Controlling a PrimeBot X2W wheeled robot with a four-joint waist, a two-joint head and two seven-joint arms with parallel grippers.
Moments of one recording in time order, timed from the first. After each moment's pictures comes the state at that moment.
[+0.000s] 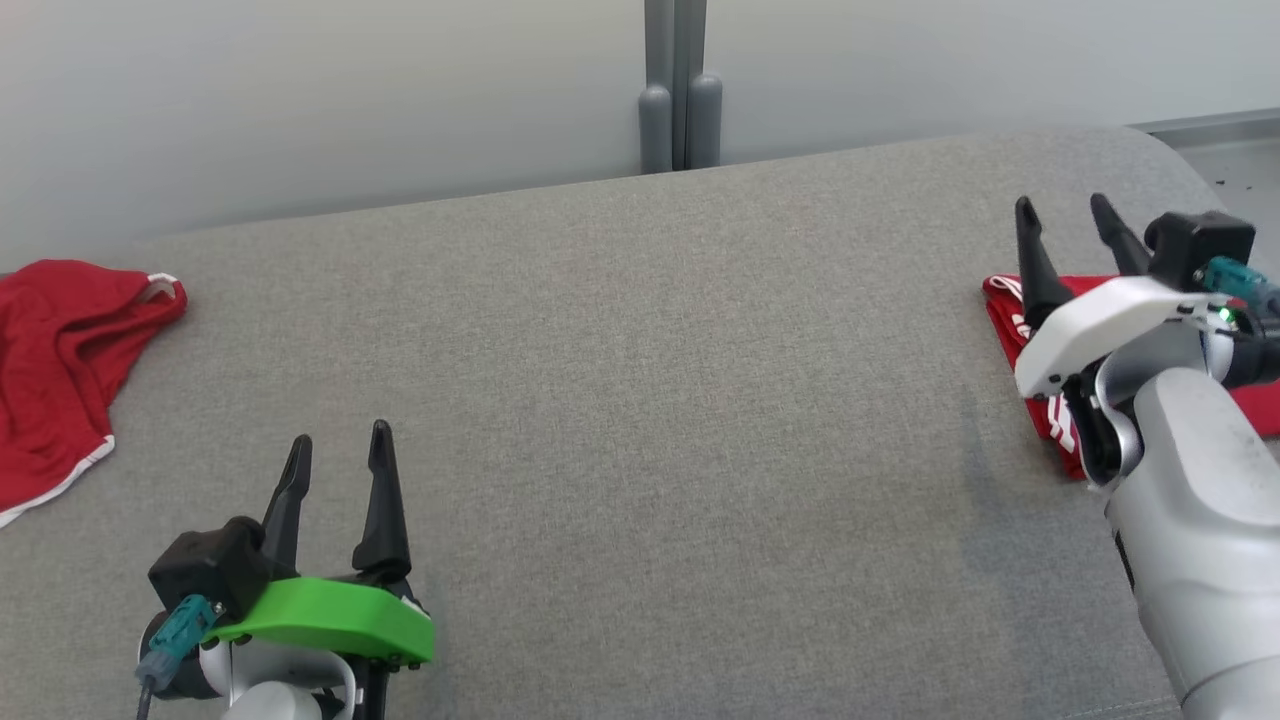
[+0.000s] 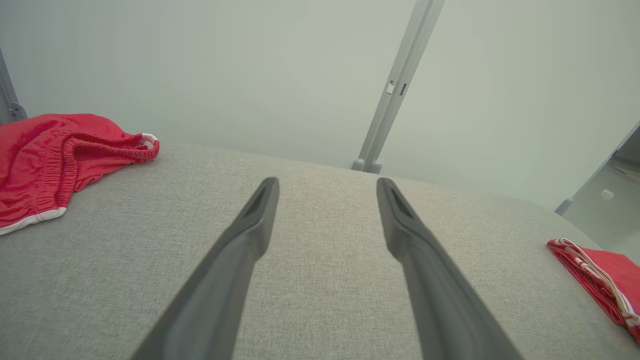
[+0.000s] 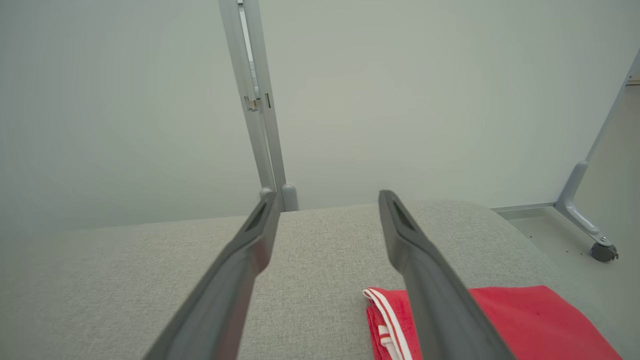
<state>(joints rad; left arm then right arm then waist) -0.13 0.37 -0.49 0.01 -0.76 0.33 -0.26 -0.70 -0.21 0.04 0.79 0.25 0.13 -0.20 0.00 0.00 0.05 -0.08</state>
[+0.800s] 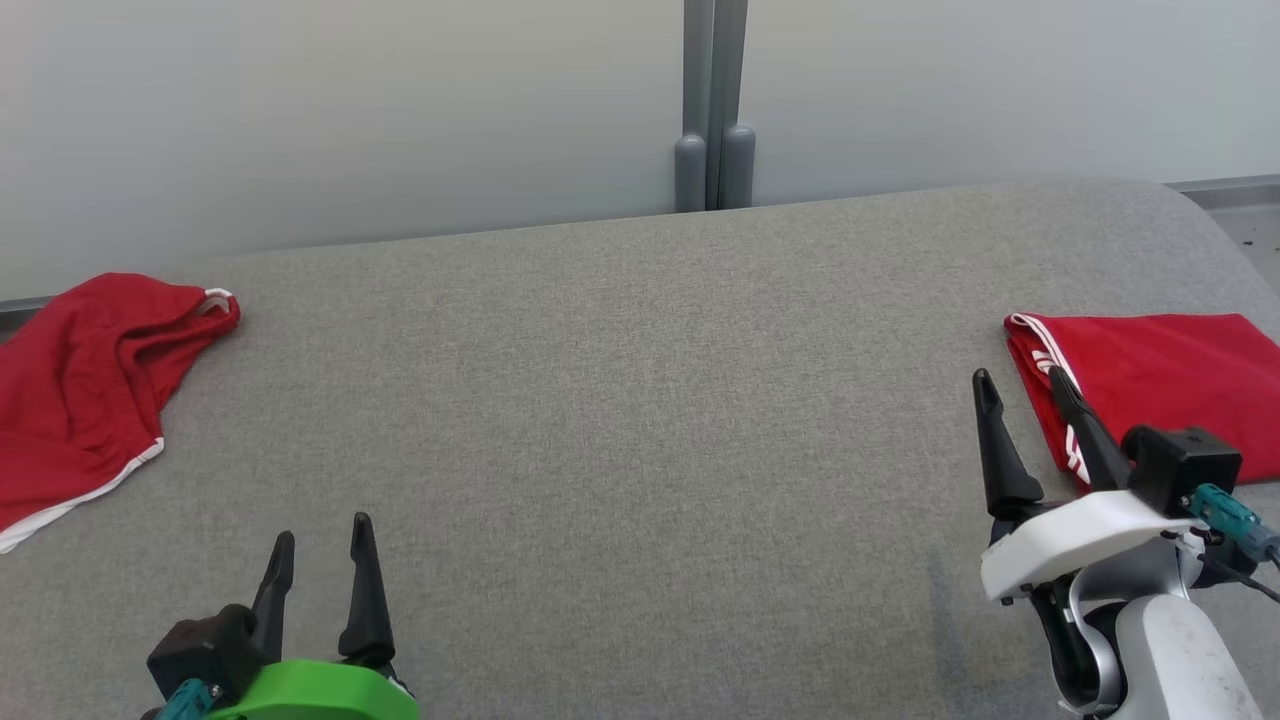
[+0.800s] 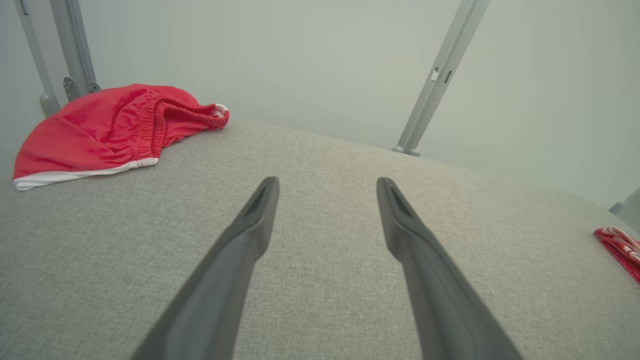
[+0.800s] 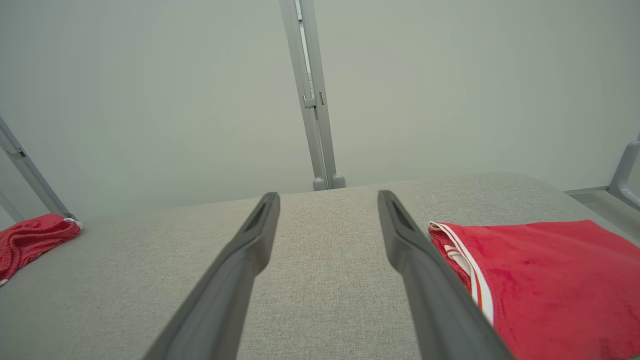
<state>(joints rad) 0.02 0.34 -0.41 0.05 -0.71 0.31 -0.26 -0.14 -0.05 -0.04 0.12 0.19 0.13 -0.06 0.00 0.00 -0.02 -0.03</state>
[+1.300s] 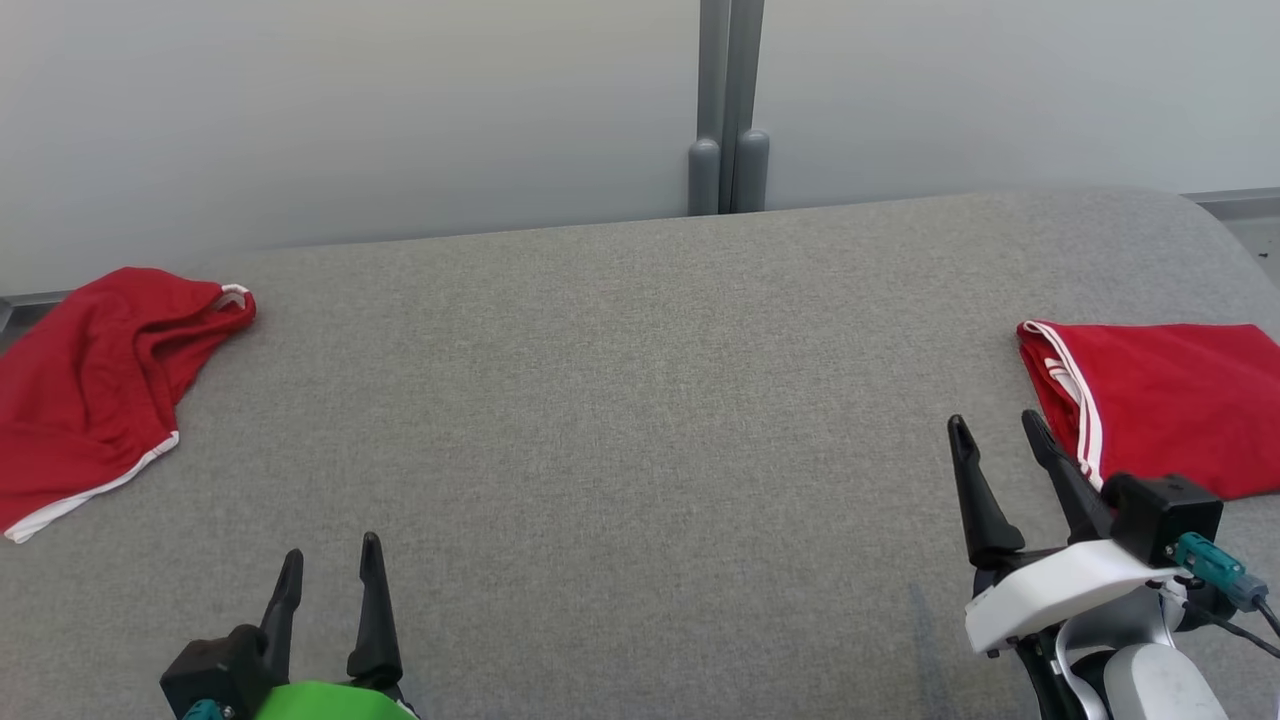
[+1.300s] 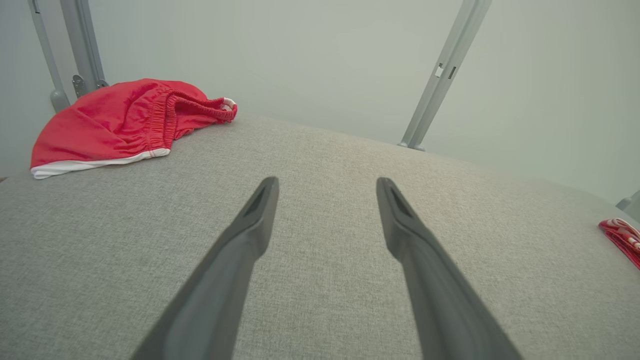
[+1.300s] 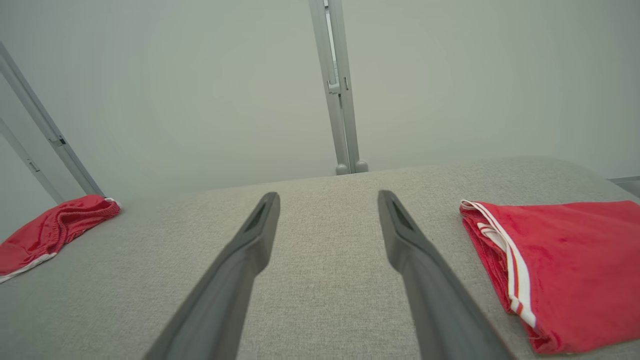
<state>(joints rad) 0.07 0.30 -0.37 0.05 -0.66 0.27 -0.26 -0.03 -0.05 0.01 0.03 0.23 0.13 -0.06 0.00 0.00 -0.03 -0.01</state>
